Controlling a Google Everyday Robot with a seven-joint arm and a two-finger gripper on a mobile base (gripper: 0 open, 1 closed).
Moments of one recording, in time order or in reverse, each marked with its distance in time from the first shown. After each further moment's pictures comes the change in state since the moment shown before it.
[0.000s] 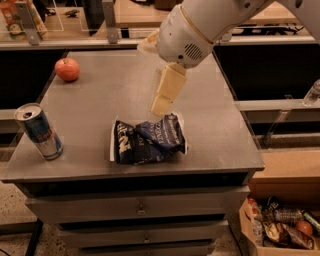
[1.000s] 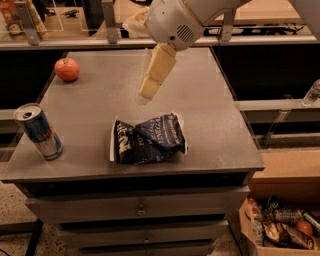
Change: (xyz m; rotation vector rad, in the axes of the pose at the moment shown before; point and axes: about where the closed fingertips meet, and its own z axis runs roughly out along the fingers) arm -0.037 -0.023 -0.011 0.034 -0.114 -0.086
